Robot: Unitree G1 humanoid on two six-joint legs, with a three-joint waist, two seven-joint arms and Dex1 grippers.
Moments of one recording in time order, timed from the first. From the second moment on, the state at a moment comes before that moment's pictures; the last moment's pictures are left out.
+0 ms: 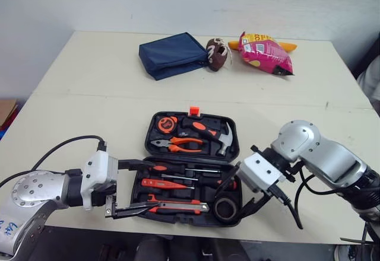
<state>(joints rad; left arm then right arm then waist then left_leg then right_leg) 0.19 0.87 0.30 -0.61 -0.66 0.42 -1.07 -0.67 -0.96 0.53 -0.29 0.57 0.20 1.57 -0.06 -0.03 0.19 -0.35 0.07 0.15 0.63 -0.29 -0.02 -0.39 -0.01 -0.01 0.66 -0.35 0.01</state>
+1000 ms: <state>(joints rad) 0.18 0.83 0.43 -0.45 -0.61 0.40 -0.90 -0.32 -0.82 0.20 -0.19 0.57 0.22 1.41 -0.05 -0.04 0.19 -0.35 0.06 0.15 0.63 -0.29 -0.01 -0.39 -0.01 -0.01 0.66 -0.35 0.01</state>
